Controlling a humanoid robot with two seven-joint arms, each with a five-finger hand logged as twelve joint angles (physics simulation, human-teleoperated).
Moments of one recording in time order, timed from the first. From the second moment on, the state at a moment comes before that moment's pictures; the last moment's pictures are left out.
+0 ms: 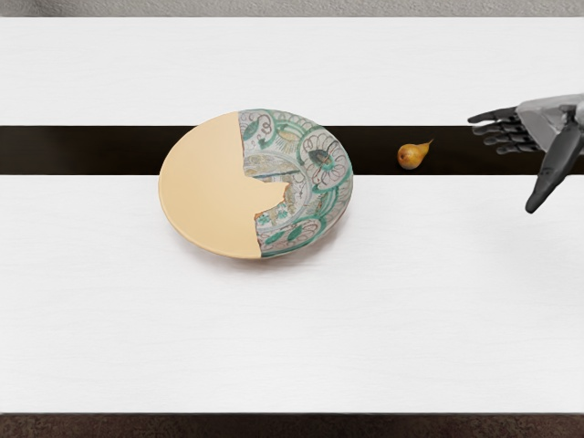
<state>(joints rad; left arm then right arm) -0.05 0.00 -0.08 -0.14 -0.06 -0.01 0.18 1.33 -1.00 0.11 1.20 -0.35 0.61 -0.35</state>
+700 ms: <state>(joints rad) -0.05 0.00 -0.08 -0.14 -0.06 -0.01 0.18 1.49 -0.65 0.14 1.20 -0.85 0.50 -0.61</state>
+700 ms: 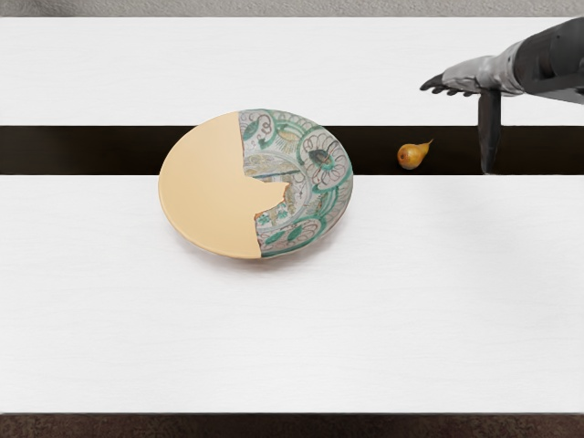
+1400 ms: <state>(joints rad) -0.05 0.00 -0.08 -0.14 -0.06 -0.01 0.18 1.33 -0.28 0.10 0.90 -1.16 0.23 -0.61</state>
